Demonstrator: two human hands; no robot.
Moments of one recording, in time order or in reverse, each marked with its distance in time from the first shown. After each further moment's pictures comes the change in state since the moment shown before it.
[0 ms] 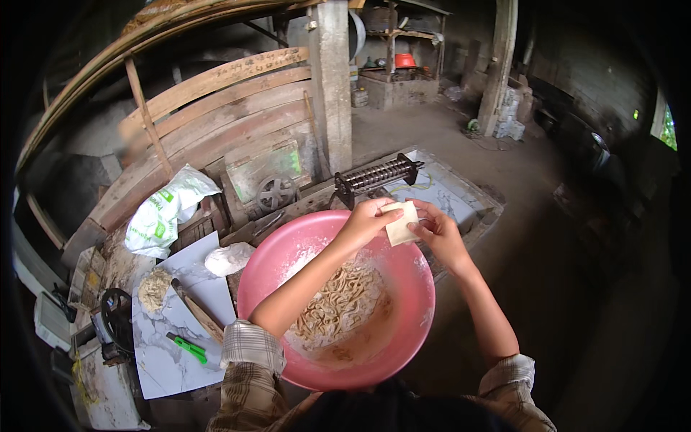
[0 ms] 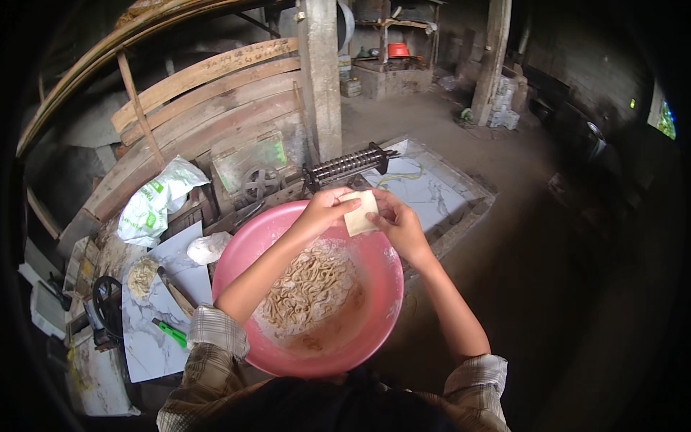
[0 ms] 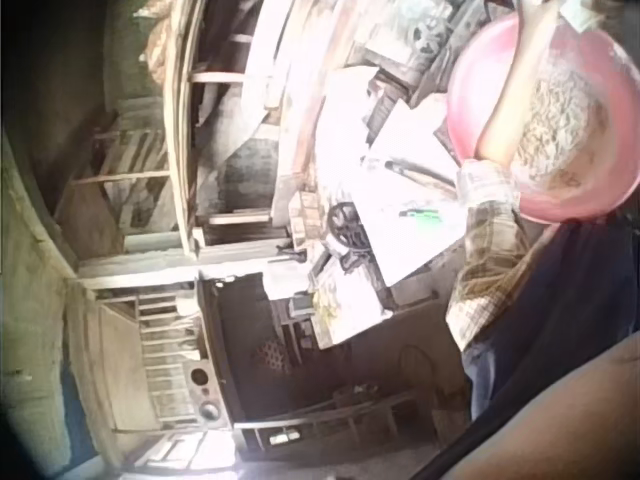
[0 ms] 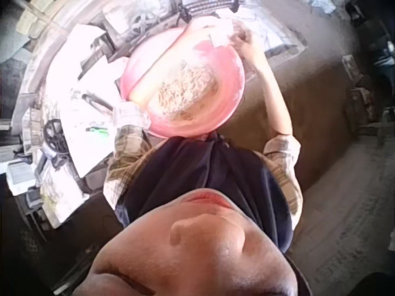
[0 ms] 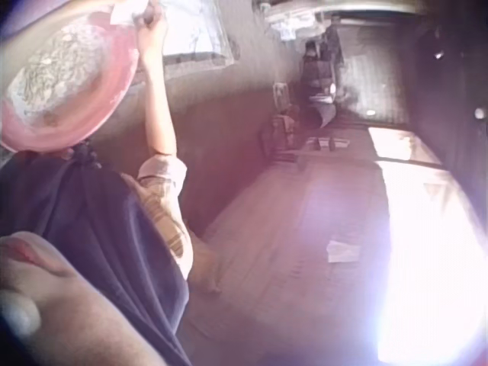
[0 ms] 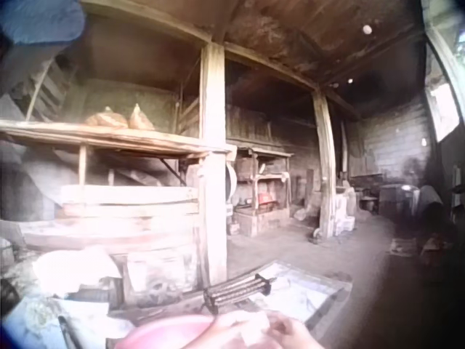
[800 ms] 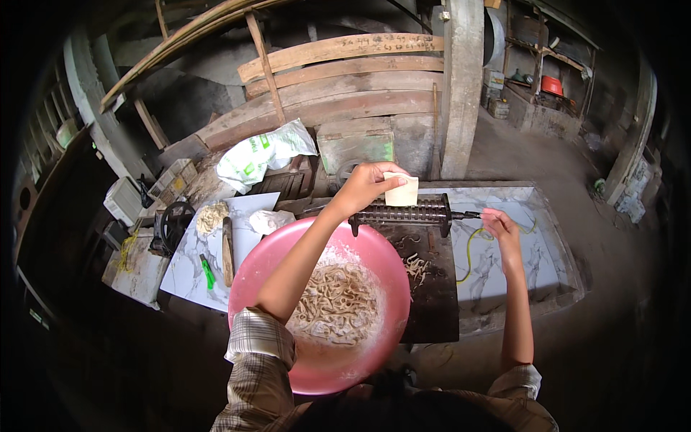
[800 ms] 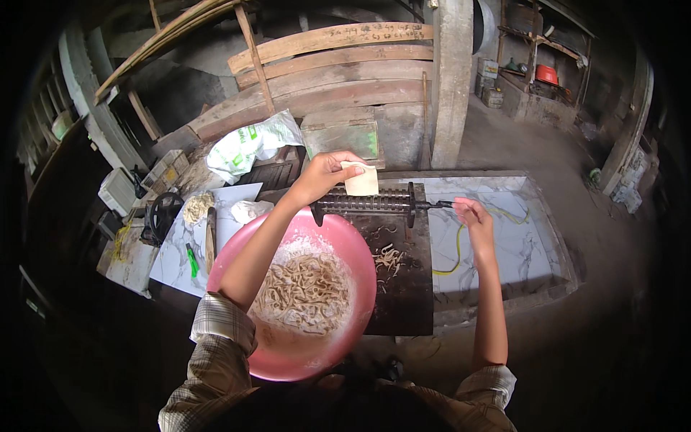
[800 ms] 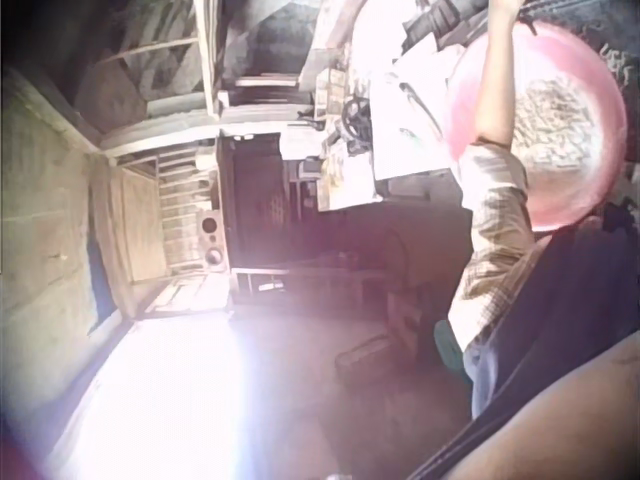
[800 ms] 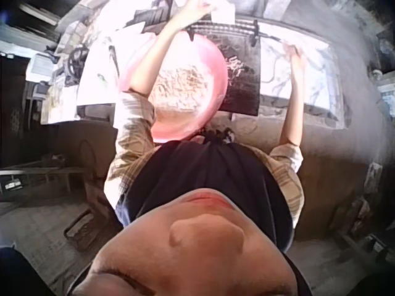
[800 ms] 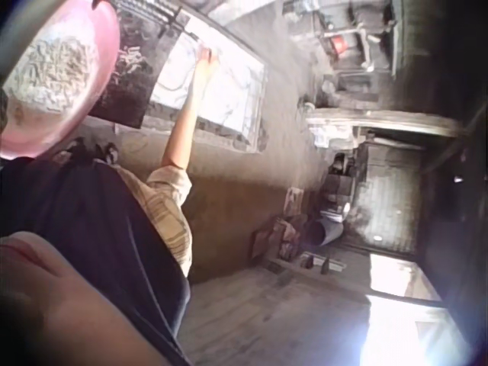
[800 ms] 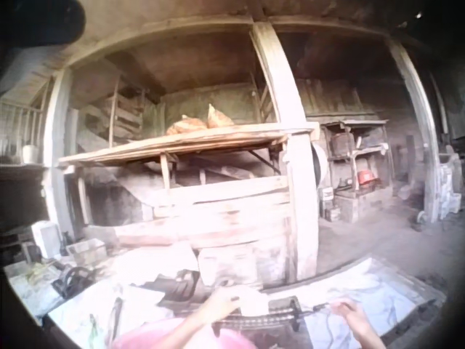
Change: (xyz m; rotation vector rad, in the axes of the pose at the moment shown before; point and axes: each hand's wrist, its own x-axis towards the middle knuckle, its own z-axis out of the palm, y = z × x) left_hand 0.091 0.030 -0.049 0.556 0.478 0.068; right_hand 0.196 0.160 -0.146 0.197 -0.163 0.062
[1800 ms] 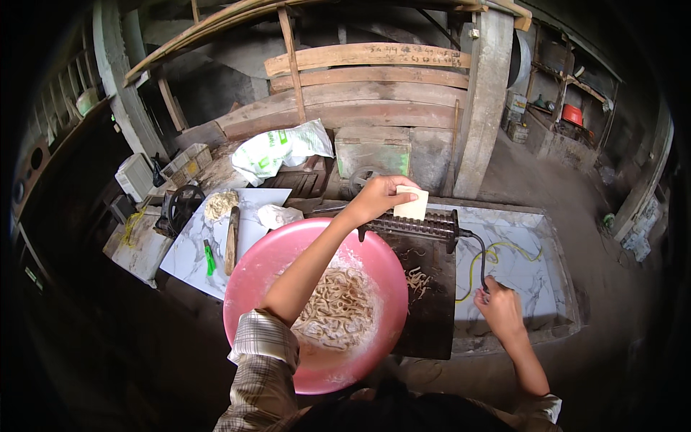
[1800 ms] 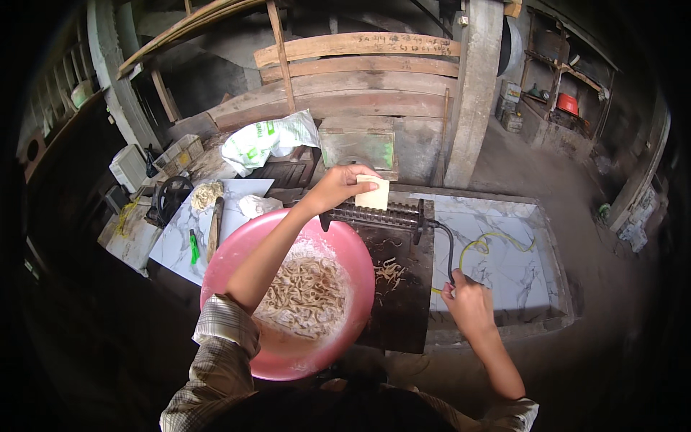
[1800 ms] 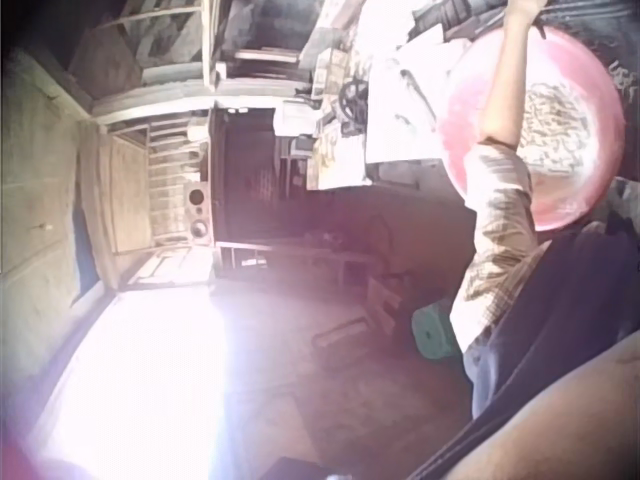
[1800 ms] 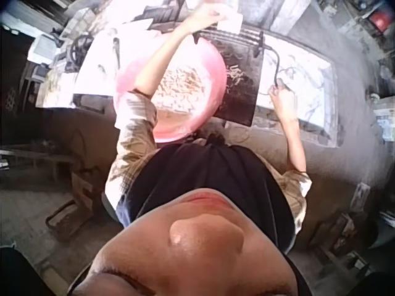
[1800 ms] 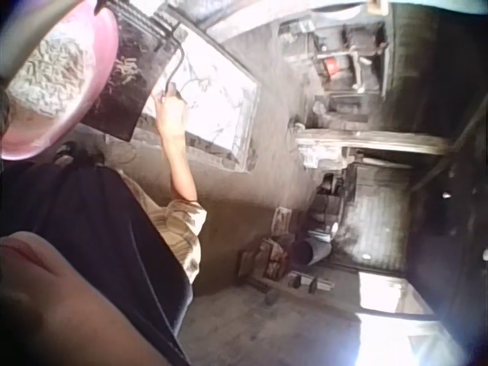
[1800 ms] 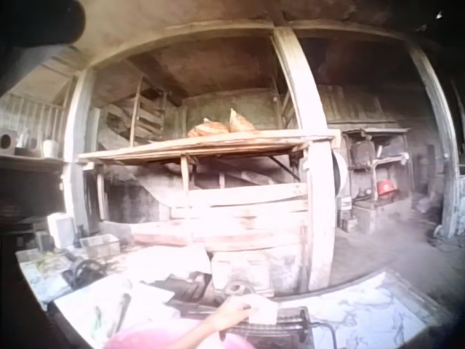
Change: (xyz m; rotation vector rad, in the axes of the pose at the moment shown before) left_hand 0.002 -0.014 0.007 -0.017 0.034 -0.037; right_hand -0.085 -0.035 0.003 -1.108 -0.196 -0.412
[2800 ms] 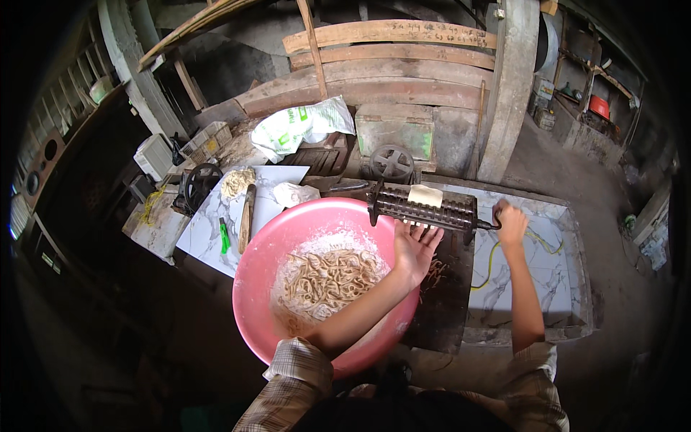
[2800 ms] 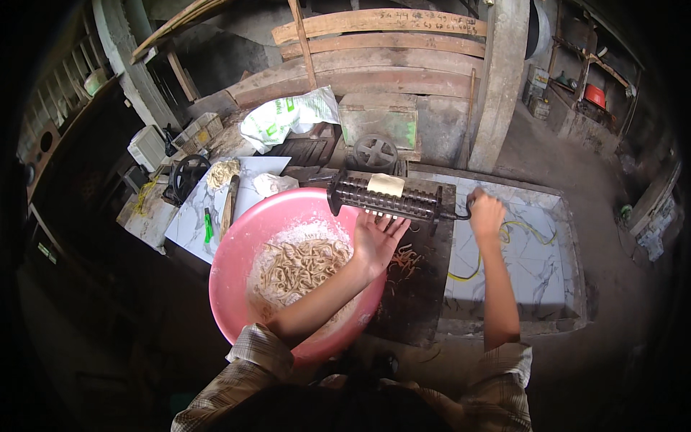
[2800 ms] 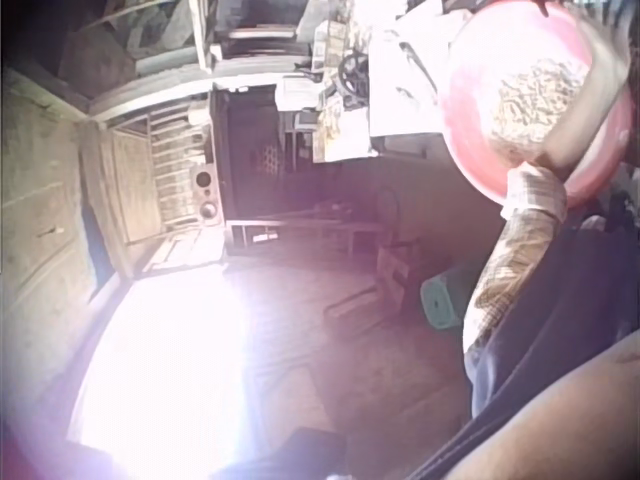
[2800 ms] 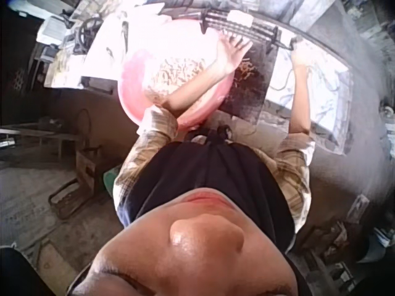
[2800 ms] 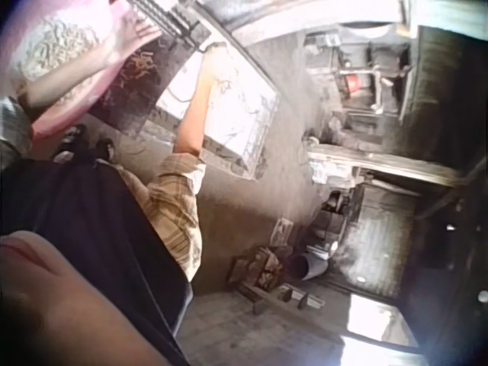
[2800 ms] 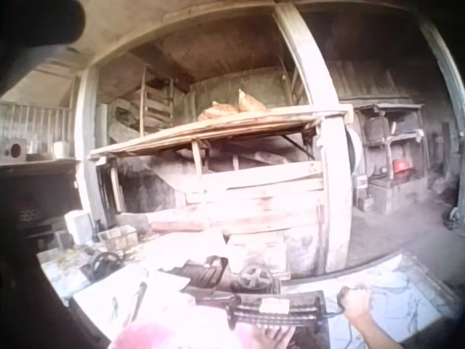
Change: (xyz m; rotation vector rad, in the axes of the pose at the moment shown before) left_hand -0.041 -0.044 0.135 -1.455 0.894 -0.249; right_hand 0.150 0.080 0.093 -0.146 0.264 0.116
